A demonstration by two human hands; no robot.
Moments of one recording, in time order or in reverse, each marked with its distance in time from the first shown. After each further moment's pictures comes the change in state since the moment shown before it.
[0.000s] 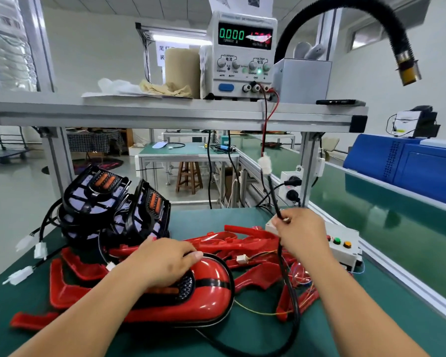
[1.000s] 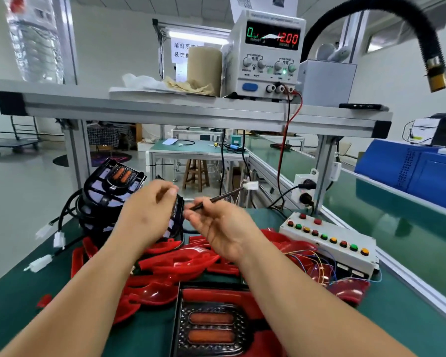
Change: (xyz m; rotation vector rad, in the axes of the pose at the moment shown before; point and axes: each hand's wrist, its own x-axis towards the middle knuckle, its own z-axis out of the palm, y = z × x) left_hand -0.019 -0.032 -0.041 -0.841 0.769 -0.123; right_hand -0.030 -0.141 0.062 1.551 -0.764 0.421
